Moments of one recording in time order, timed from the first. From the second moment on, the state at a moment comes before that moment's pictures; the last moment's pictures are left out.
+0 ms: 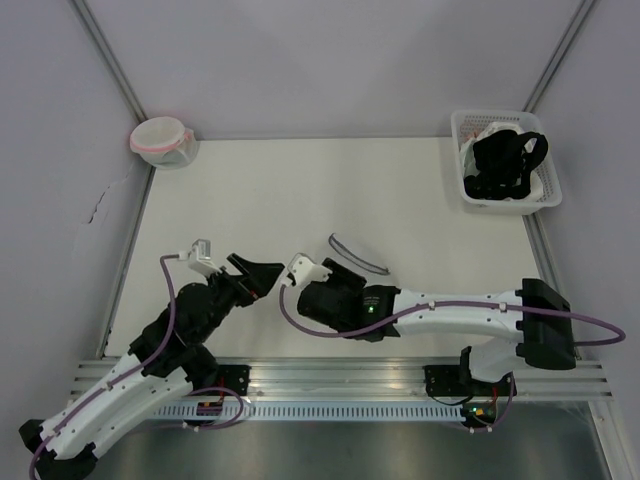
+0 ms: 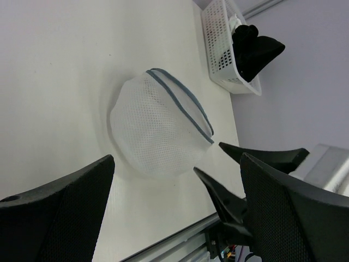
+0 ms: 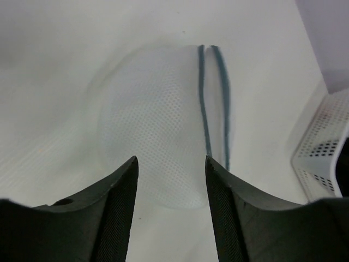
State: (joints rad) left arm -0.81 0.33 0.43 -0.30 -0.32 -1.01; right arm 1.33 1.49 1.10 -0.55 0.87 0.03
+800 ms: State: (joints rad) left arm -0.81 0.28 0.39 -0.34 -0.13 -1.00; right arm 1.04 1.02 0.87 -0.51 0.63 0.48
